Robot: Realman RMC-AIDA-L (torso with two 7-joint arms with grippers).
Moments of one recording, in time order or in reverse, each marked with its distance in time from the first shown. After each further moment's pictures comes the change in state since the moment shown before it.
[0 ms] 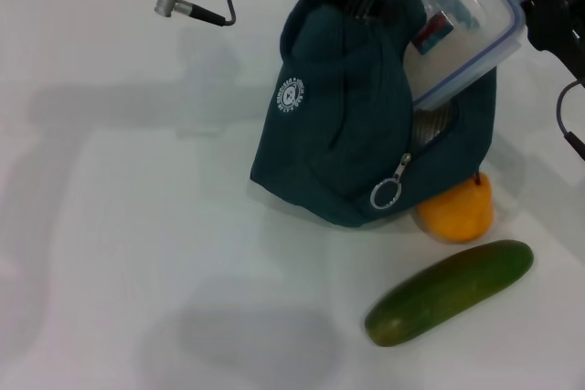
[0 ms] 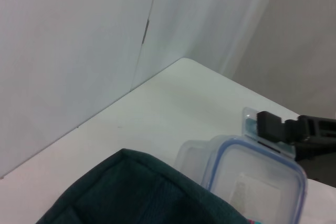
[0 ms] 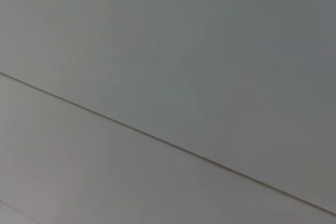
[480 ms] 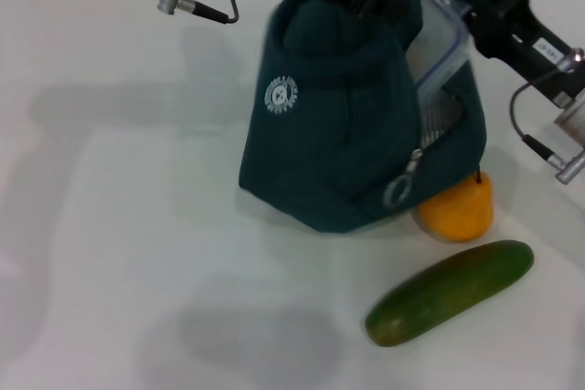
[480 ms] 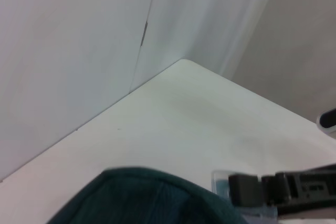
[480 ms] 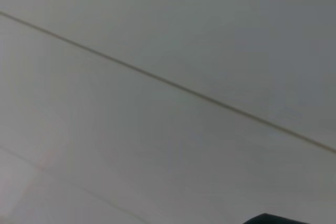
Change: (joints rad) left arm -0.006 -0.001 0.001 -0.001 0.001 -0.003 0.002; right arm 0.073 0.000 -0.003 0.013 -0.115 0.072 0.005
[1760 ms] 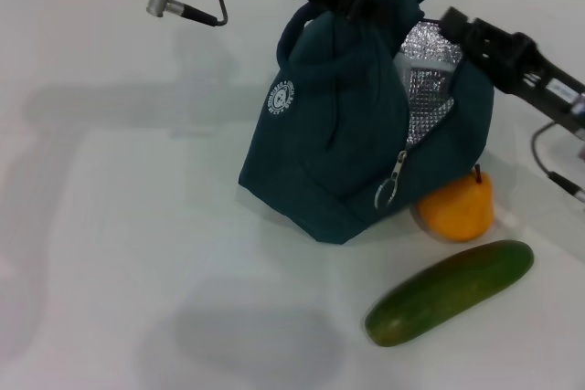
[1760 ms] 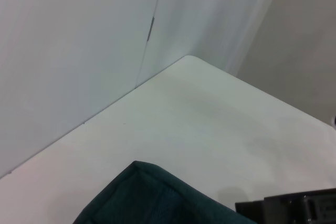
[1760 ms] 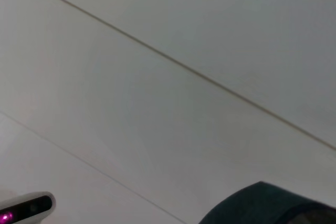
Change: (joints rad) left arm 0.013 0.005 -0.007 0.008 0.008 0.011 -0.003; right arm -0.086 -0.002 -0.023 -0.112 -0.114 -0.002 0.003
